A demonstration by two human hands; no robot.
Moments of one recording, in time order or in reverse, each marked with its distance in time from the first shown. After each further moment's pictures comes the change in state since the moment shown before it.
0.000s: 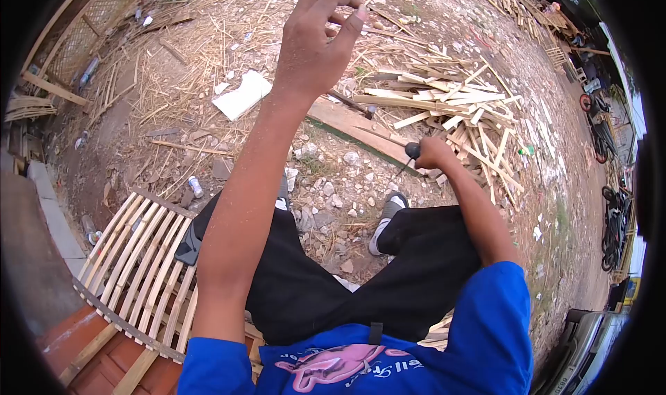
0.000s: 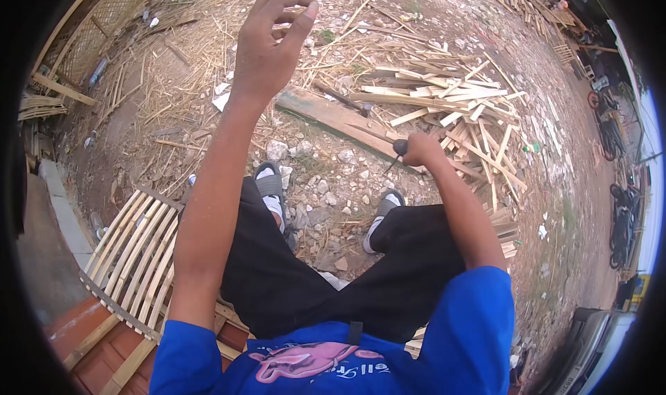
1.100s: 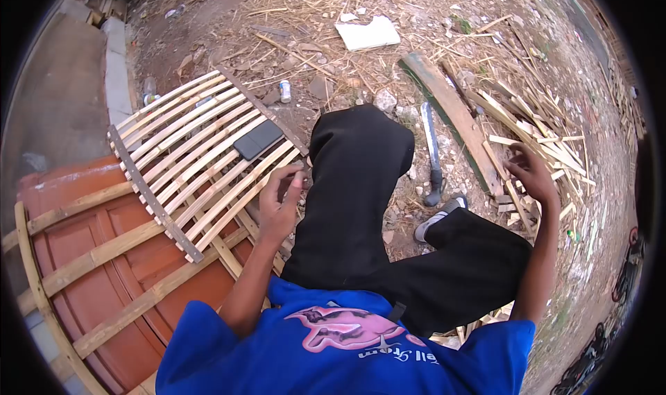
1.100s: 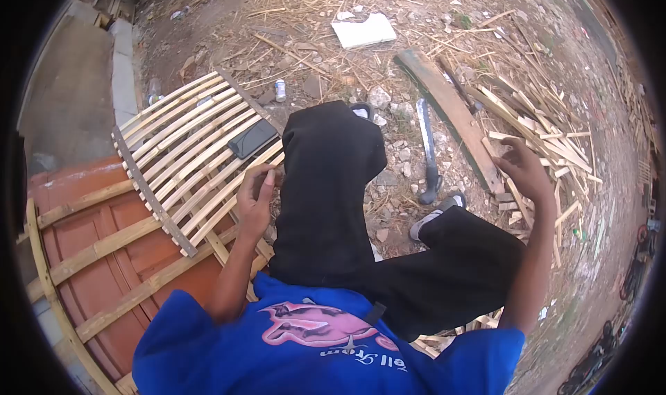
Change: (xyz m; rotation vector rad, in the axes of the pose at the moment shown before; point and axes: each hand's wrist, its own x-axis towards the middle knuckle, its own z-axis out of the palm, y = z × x) left_hand -0.352 0.076 -0.177 -0.002 0.357 -0.917; right_hand -0.058 -0.031 -0.053 0.465 0.015 -0.421
